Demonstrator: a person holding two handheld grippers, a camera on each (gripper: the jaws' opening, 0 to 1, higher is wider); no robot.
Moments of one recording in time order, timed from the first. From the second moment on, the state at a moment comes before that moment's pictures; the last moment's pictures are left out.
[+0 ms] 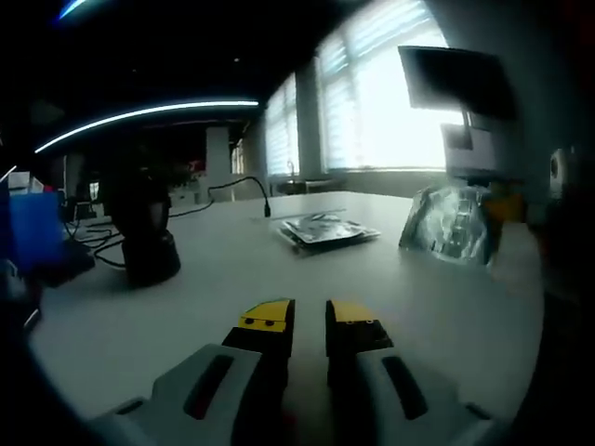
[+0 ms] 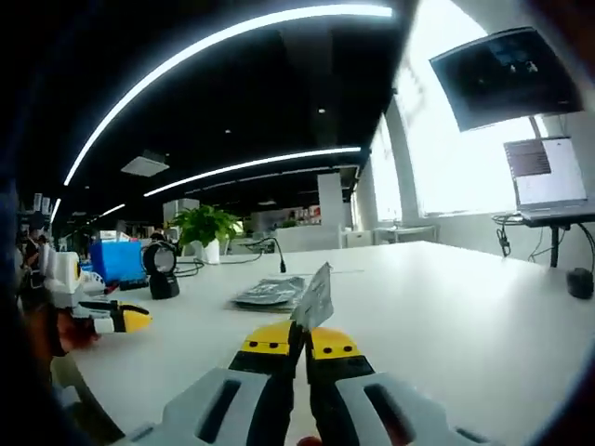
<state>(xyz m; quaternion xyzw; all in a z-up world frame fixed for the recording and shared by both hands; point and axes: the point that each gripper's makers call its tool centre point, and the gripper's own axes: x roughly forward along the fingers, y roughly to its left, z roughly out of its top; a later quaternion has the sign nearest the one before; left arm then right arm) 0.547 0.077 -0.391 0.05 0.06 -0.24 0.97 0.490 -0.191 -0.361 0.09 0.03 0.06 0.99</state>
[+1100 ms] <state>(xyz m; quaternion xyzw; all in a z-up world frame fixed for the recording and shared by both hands) 0.546 0.077 -0.392 0.05 0.06 -0.24 0.97 0.481 -0.192 -0.374 -0.10 0.06 0.11 0.99</state>
